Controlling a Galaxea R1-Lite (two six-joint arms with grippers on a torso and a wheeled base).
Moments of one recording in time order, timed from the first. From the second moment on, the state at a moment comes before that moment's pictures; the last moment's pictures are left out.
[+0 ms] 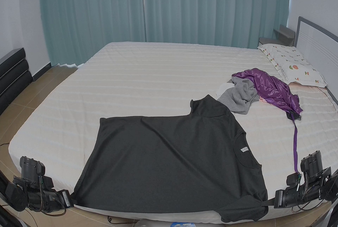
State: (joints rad) left arm 0.06 1.61 -0.02 -0.54 -0.19 -0.44; right arm 0.18 1.67 -0.02 -0.59 0.37 0.45
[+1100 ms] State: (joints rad) left arm 0.06 1.52 -0.29 -0.25 -0.20 -0.52; right arm 0.16 1.62 -0.22 -0.54 0.35 0.43
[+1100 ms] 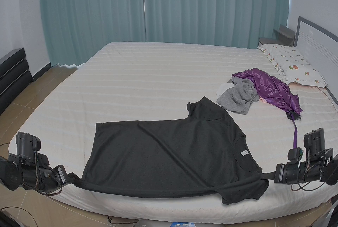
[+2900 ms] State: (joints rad) left arm 0.04 1.99 -0.56 -0.42 -0.22 -0.69; right arm 0.13 2.10 -0.71 -0.51 0.39 0.48
